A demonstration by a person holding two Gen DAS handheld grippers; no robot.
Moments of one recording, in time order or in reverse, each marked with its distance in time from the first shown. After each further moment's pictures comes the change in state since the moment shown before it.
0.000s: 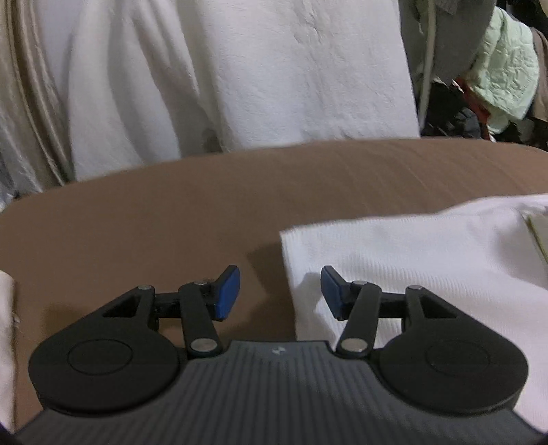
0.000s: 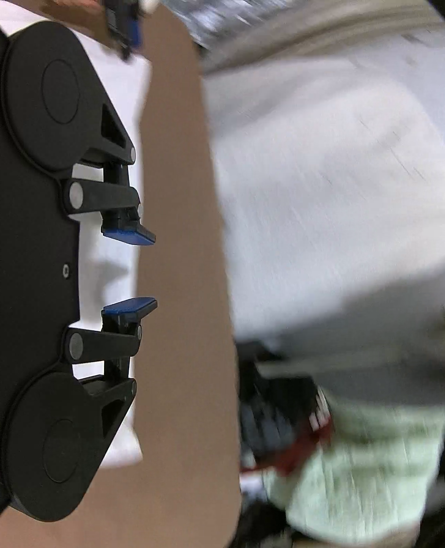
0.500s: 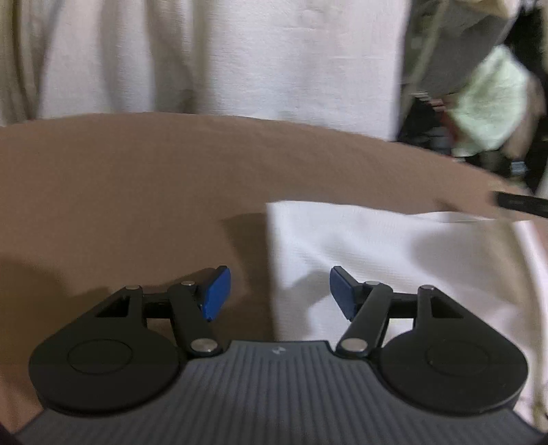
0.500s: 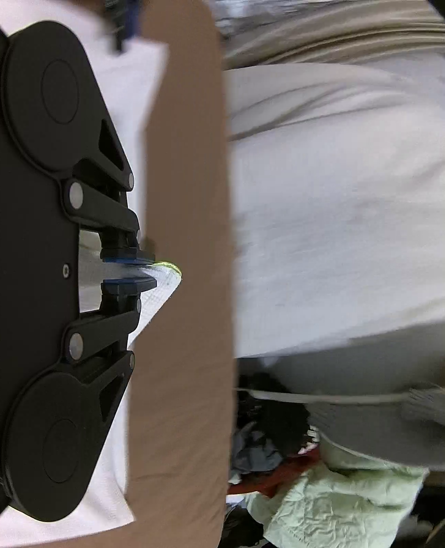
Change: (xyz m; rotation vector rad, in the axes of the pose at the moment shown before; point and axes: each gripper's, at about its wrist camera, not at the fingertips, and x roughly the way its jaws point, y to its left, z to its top) left arm 0.004 0.030 -0.012 -0.164 0.046 -0.250; right arm 0.059 0.062 -0.020 -0.034 -0.077 -0.097
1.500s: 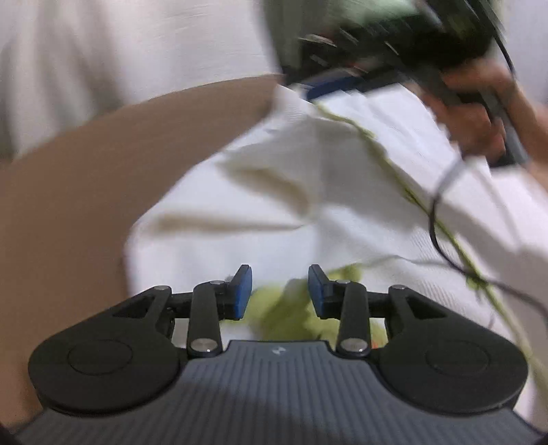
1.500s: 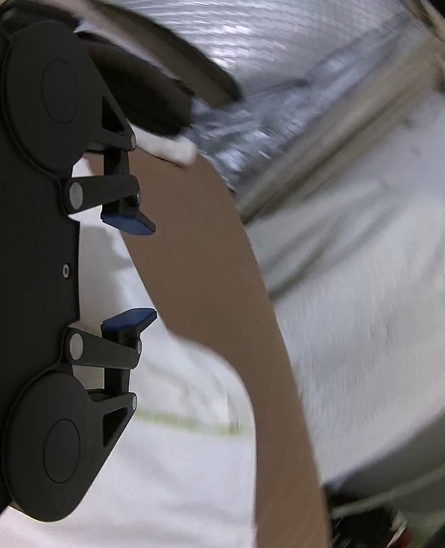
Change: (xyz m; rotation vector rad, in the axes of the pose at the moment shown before) left arm -0.129 -0.128 -0.176 0.250 0.035 0.022; right arm -0.065 0.034 -0.061 0.087 0.134 0.599
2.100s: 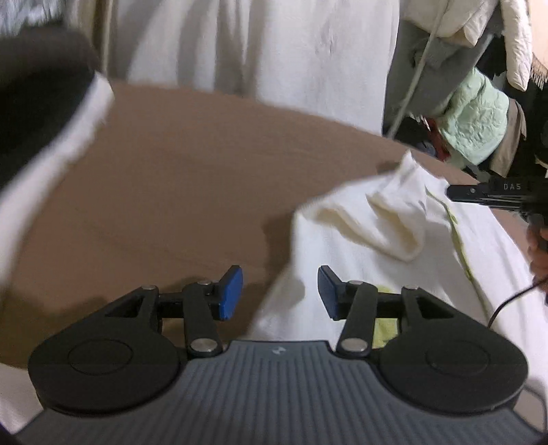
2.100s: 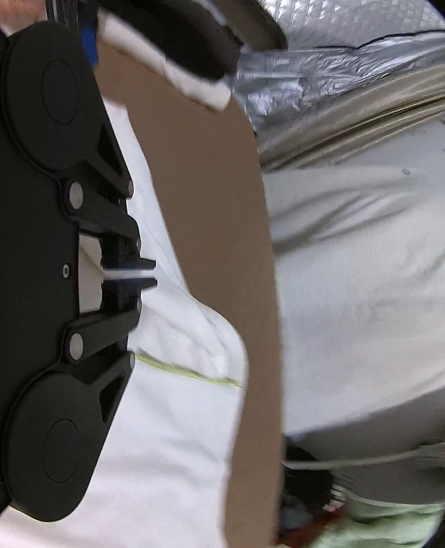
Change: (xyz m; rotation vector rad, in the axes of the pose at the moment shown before) left arm -0.033 0.077 -0.041 -0.343 -0.085 0.104; right arm -0.023 0.038 -0.013 -0.094 0.005 -0.283
